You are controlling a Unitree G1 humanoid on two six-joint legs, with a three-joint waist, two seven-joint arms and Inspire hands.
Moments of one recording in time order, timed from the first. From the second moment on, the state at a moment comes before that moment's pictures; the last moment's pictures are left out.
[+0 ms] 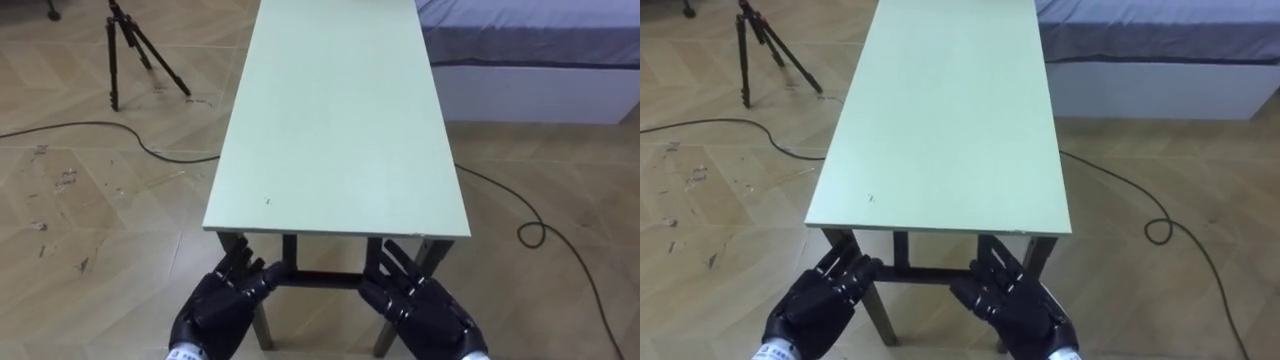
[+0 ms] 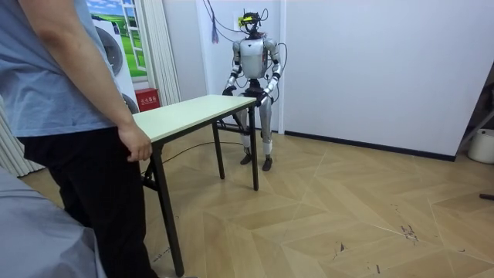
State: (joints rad) left arm 0.23 0.25 -0.20 0.36 -1.11 0.02 -0.22; right arm 0.22 -0.27 0.22 0.40 0.91 0.04 0.43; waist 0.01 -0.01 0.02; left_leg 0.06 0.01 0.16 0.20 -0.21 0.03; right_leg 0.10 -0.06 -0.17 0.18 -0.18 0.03
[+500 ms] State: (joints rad) left arm 0.19 0.25 -0.20 0.43 -1.34 0.09 -0.20; right arm 0.17 -0.26 0.22 0.43 1.03 0.09 0.40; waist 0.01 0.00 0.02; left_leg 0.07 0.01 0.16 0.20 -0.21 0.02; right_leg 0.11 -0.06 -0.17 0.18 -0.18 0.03
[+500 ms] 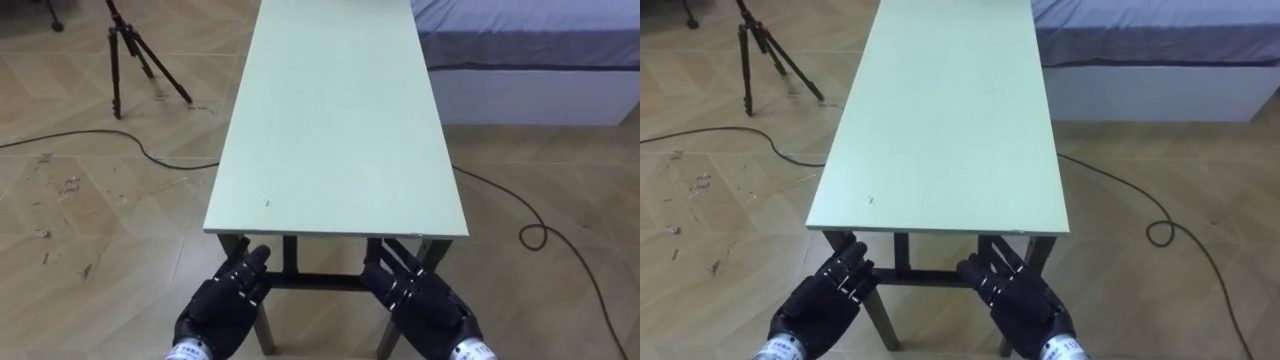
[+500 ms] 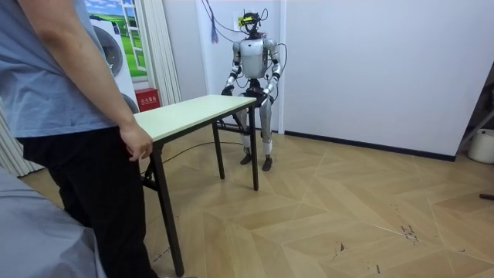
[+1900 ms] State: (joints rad) left arm 0.09 0.21 -0.16 0.37 -1.31 0.19 -0.23; right arm 0.08 -0.22 0.22 0.49 1.10 0.18 0.39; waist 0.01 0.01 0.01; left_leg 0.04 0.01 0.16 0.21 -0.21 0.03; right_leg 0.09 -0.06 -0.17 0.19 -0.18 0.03
